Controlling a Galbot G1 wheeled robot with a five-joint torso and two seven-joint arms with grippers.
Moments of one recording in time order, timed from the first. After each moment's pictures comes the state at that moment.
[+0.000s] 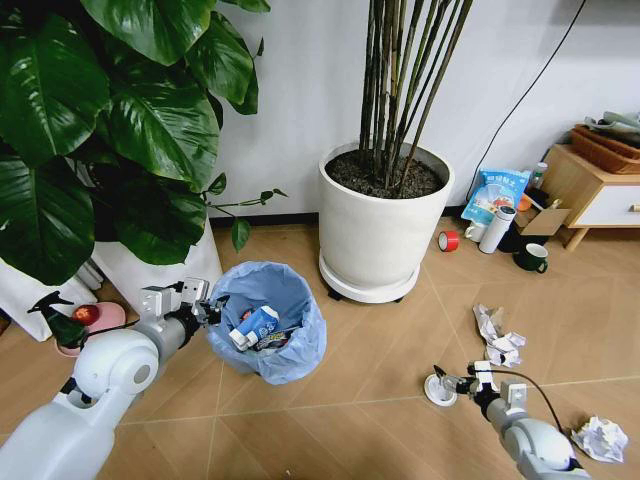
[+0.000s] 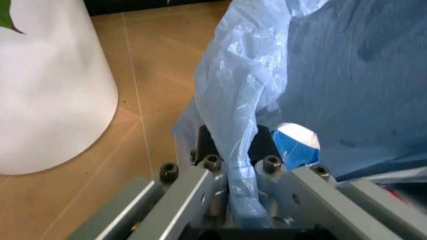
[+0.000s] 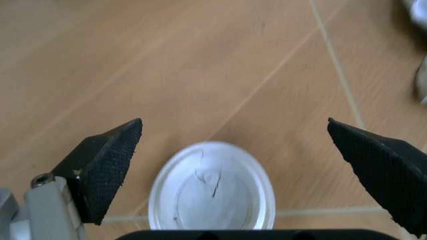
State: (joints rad) left arm 1.15 -0.86 -0.41 -2.05 -0.85 0.74 -0.17; right arm -1.30 1.16 0.55 1.28 0.44 -0.14 -0.23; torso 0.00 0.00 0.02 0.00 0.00
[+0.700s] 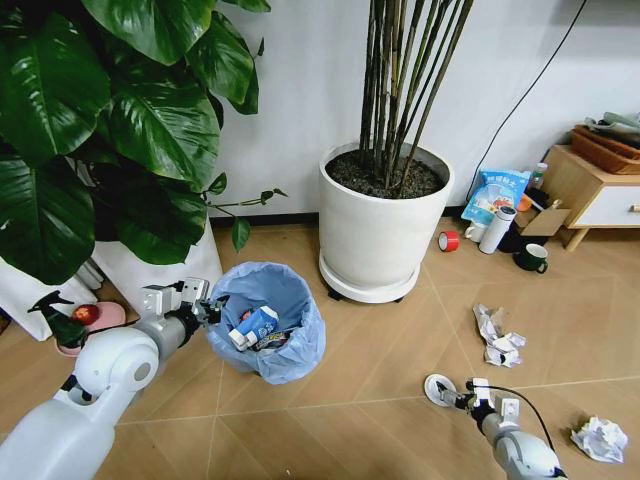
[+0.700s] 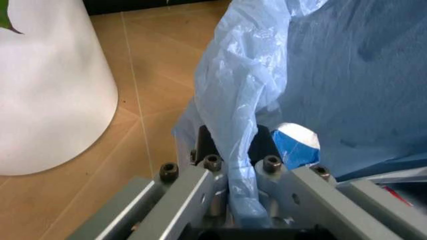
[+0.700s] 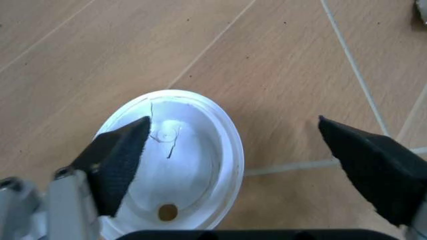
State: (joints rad) left arm 1.15 -0.85 -0.40 -2.05 -0.86 0.74 -0.18; right arm -1.25 1.18 0.55 1.12 0.43 -0.10 -0.23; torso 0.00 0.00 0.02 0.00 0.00
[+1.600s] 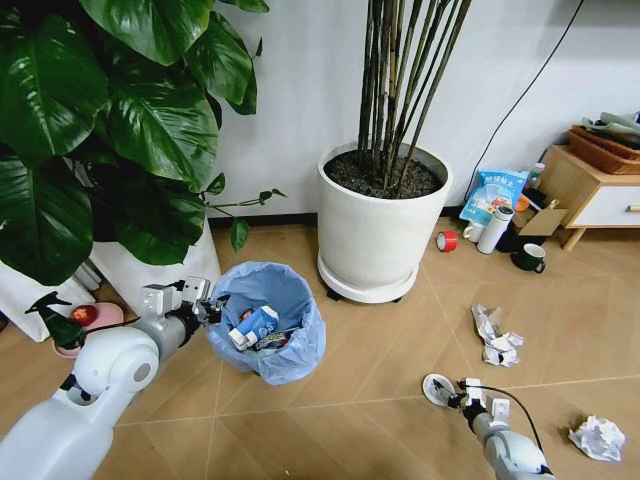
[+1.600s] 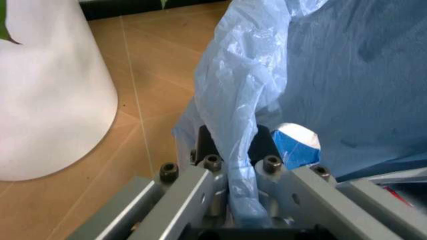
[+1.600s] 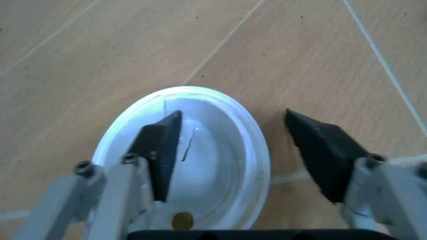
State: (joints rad) left arm 1.14 -0.83 -0.40 -2.06 -0.86 0.74 -0.19; right arm -1.21 1.23 0.55 1.06 0.41 -0.08 -0.23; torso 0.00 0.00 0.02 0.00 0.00
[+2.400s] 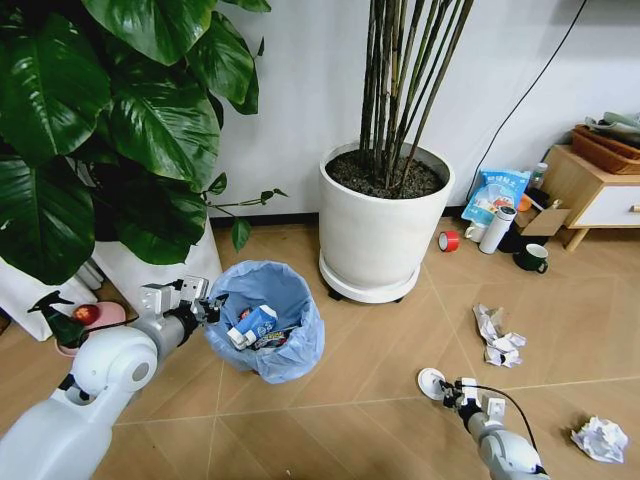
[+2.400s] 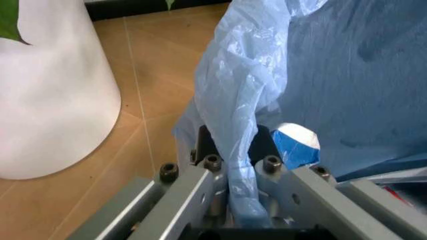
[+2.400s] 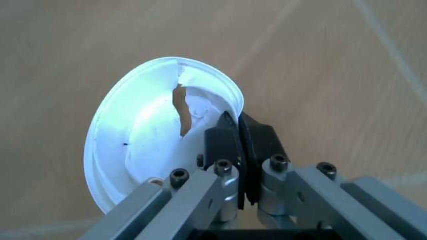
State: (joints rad) left arm 1.15 -0.84 -0.40 -2.06 -0.86 0.74 -0.19; right arm -1.23 1.24 0.55 1.14 0.42 -0.08 -0.21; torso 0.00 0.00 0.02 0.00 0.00
